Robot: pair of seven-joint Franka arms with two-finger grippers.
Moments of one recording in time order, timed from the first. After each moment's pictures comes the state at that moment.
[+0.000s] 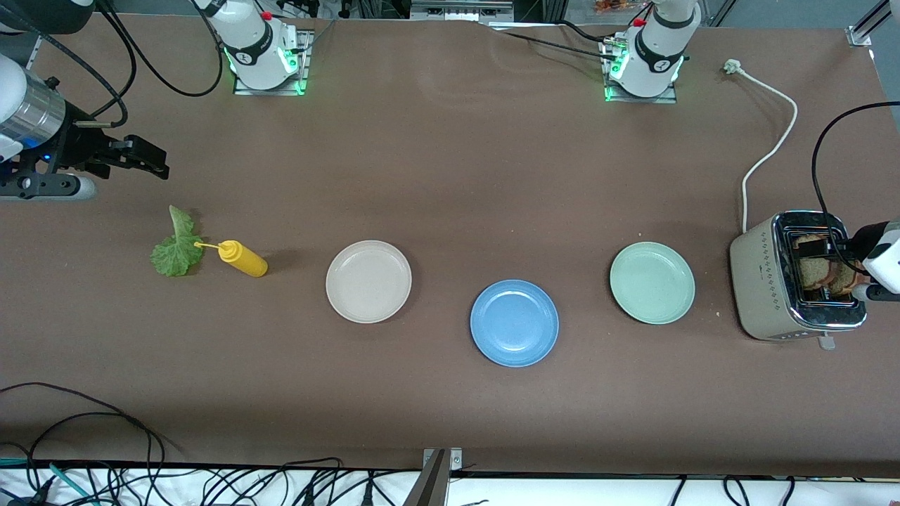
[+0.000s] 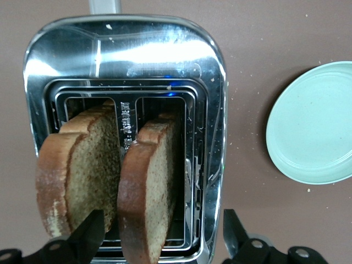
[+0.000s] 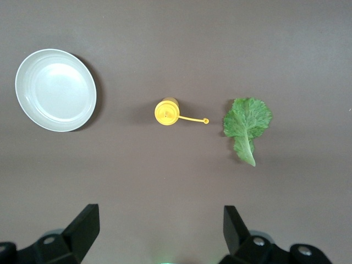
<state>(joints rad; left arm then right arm) 0.38 0.43 -0.09 -1.58 0.09 1.80 0.27 -0.08 0.04 0.17 -1.60 0.00 1.55 0.09</state>
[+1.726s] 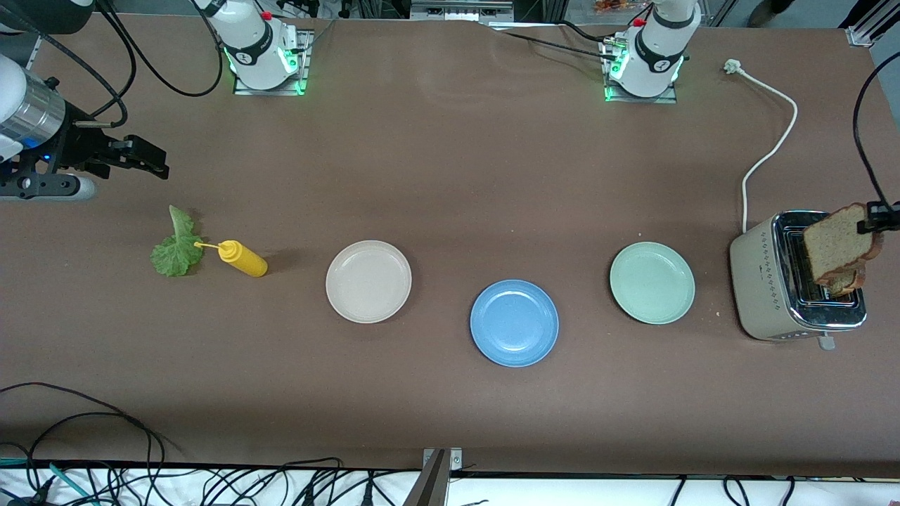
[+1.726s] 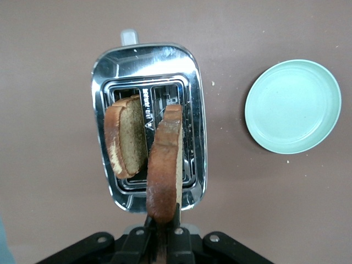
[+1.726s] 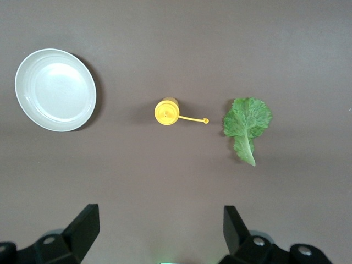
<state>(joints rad) 0.38 0.24 -0.10 -1.53 0.09 1.66 0.36 -0.08 0.05 0.17 -1.60 0.00 1.55 0.09</state>
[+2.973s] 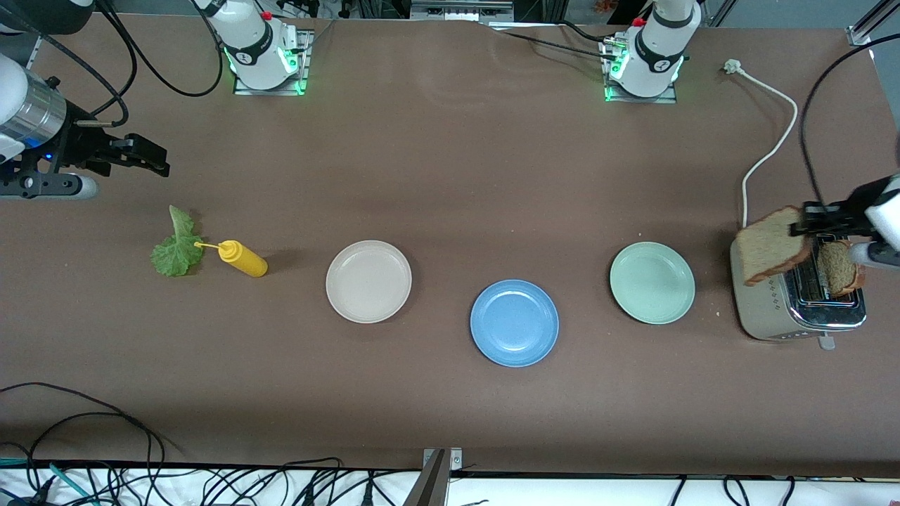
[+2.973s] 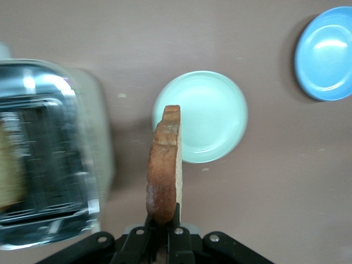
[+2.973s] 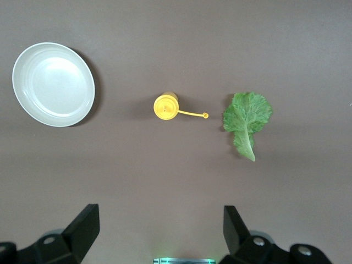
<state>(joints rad) 0.29 0.23 -0.15 -1.57 -0.08 1.64 0.27 -0.08 0.05 0.16 -1.60 0.00 1.53 0.09</state>
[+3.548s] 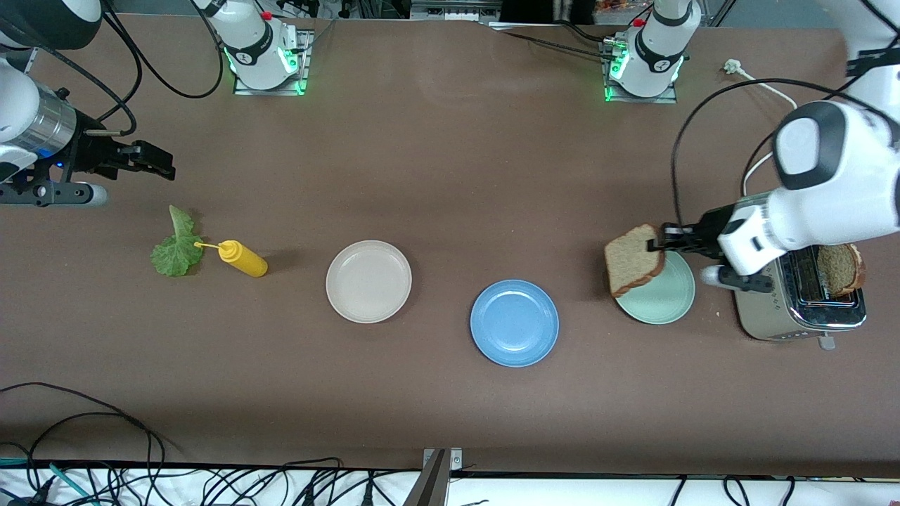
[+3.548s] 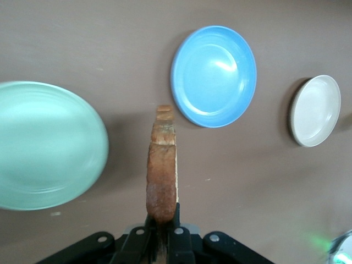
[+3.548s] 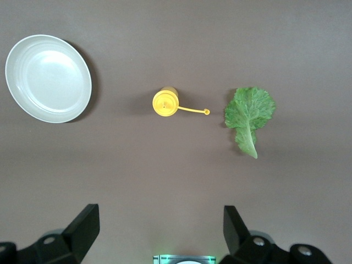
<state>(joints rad) 0.06 0.28 -0.16 -1.72 -0.42 1.87 0.11 -0.08 0.06 0.16 -1.61 0.00 1.53 0.09</state>
